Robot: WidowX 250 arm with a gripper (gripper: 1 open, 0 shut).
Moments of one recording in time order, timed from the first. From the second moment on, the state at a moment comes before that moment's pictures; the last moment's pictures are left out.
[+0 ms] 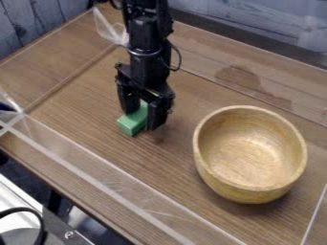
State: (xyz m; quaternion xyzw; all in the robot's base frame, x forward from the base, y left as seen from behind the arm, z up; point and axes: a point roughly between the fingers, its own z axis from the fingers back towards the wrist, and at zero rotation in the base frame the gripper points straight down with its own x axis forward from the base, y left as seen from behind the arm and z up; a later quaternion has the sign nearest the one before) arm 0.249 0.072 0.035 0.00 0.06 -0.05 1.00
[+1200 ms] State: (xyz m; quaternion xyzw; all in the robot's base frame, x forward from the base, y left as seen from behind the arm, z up) arm 0.250 0.070 0.046 -0.03 0.03 -0.05 1.00
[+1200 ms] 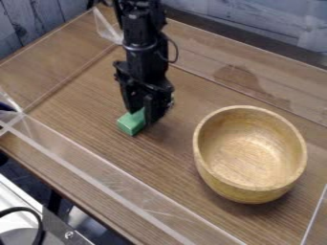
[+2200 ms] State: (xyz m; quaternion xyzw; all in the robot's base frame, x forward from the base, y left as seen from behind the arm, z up) arm 0.254 0.072 0.036 -0.03 0.04 -0.04 1.00
